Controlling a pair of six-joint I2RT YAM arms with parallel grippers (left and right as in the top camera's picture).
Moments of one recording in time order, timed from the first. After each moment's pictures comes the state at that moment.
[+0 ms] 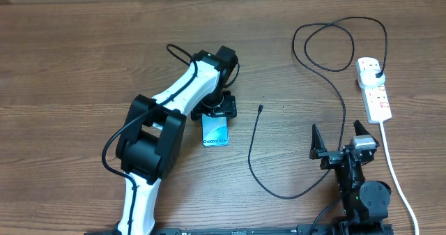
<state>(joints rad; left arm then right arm) -0.49 2.20 1.66 -1.13 0.08 -0.57 0.07 0.01 0.02 -0.04 -0.02 0.00</state>
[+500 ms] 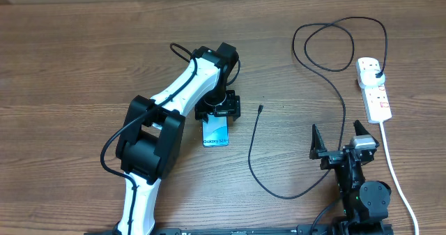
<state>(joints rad) -0.49 2.20 1.69 -1.18 0.20 -0.50 0.07 0.01 0.02 -0.03 -0.02 0.00</state>
